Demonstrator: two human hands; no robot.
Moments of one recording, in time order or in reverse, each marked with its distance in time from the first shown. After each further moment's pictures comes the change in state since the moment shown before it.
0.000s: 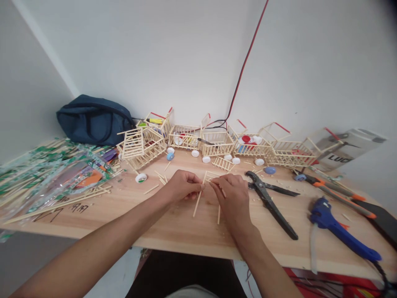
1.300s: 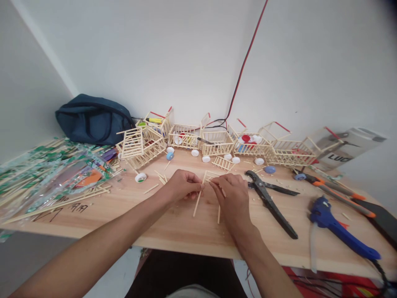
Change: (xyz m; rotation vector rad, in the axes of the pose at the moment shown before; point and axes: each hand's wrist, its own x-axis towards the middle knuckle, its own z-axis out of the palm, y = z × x) left_hand -0.001 0.003 0.001 0.009 0.013 -0.035; right_hand -0.001 0.001 0.001 -0.007 -0.003 -0.001
